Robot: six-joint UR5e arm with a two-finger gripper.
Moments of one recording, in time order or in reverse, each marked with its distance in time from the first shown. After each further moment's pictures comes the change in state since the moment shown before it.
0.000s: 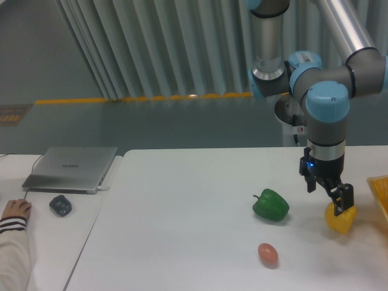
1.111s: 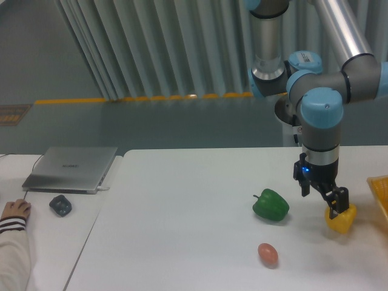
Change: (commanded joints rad) arm -0.021 -0.002 -0.081 0.098 0.000 -0.089
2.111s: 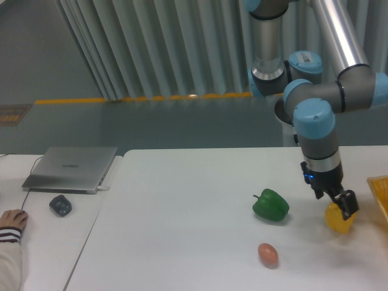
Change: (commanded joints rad) arm 0.044 -0.017 -0.012 -0.017 0.167 -0.009
